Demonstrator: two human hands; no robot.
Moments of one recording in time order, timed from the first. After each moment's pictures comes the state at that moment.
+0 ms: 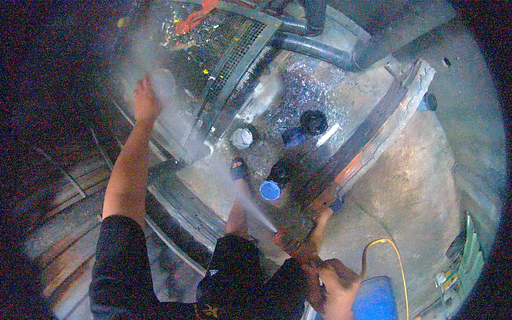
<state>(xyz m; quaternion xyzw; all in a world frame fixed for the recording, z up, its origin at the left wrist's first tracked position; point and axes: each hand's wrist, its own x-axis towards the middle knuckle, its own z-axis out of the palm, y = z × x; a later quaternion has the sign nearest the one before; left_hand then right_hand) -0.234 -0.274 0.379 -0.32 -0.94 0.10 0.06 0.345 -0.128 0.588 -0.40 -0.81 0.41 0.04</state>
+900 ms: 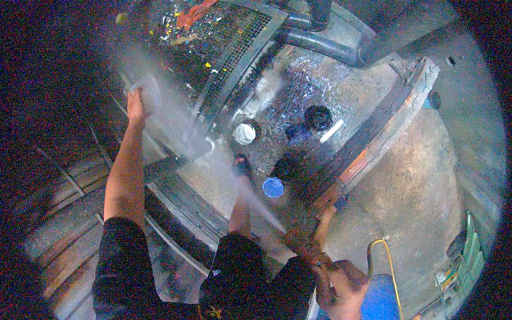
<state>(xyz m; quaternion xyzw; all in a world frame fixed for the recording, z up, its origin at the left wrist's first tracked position) -0.281 -0.342 0.347 -0.04 -0.93 -0.35 -0.11 0.348 -0.134 0.585 -0.41 -0.81 0.42 0.01</state>
